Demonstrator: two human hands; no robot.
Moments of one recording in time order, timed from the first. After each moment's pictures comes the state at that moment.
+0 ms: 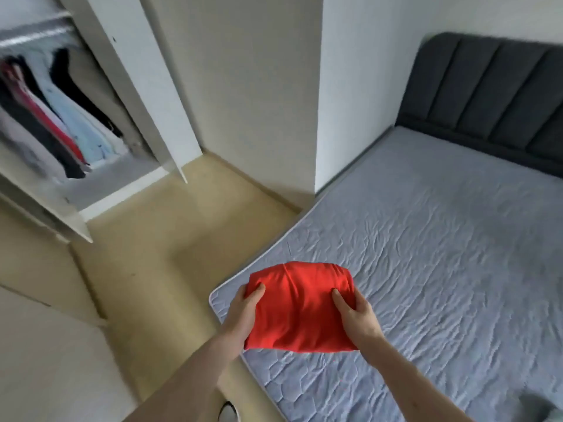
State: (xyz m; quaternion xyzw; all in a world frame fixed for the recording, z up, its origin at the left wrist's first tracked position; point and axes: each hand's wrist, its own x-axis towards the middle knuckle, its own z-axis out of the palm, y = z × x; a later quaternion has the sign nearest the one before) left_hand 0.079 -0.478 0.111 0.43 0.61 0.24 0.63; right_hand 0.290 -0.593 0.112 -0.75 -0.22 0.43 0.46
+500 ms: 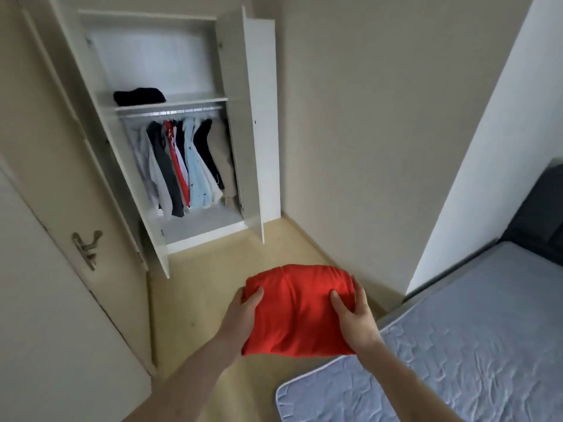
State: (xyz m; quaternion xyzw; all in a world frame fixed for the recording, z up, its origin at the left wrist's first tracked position) left_hand -0.163 -0.254 0.243 0.40 0.59 0.42 0.56; right_hand 0.068 -0.291 0.241 -0.66 -0.40 0.43 0.46
